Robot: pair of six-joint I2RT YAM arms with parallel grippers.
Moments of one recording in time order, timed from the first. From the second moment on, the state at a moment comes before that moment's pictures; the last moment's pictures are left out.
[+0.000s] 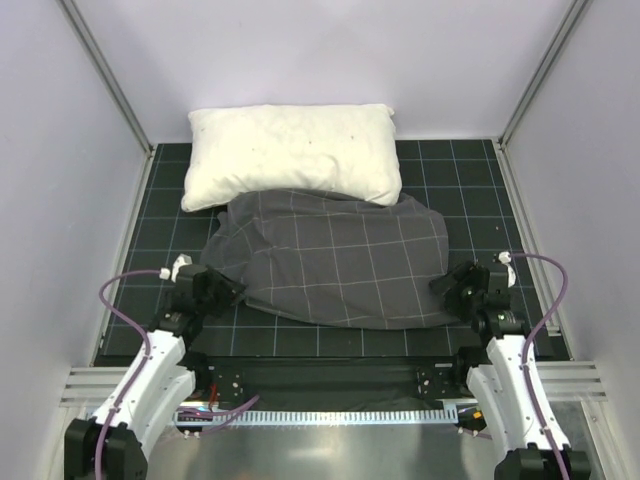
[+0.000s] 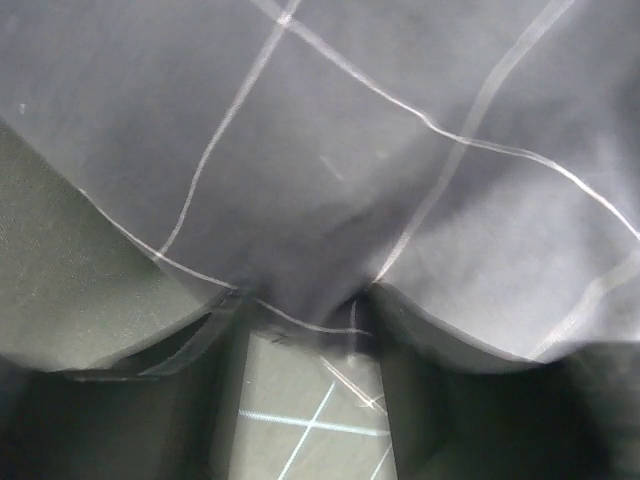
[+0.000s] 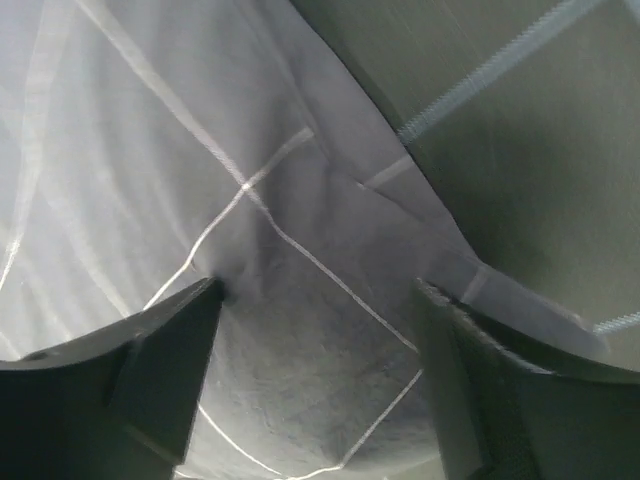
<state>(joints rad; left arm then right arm) -0.17 0.68 0.30 -0.37 0.00 -1.00 -0.06 0.56 0.36 -0.59 -0.06 0.81</state>
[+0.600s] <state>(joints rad) -0.18 0.20 0.38 -0.68 -0.40 -1.08 -0.06 0.52 0.59 -1.00 0.33 1.04</state>
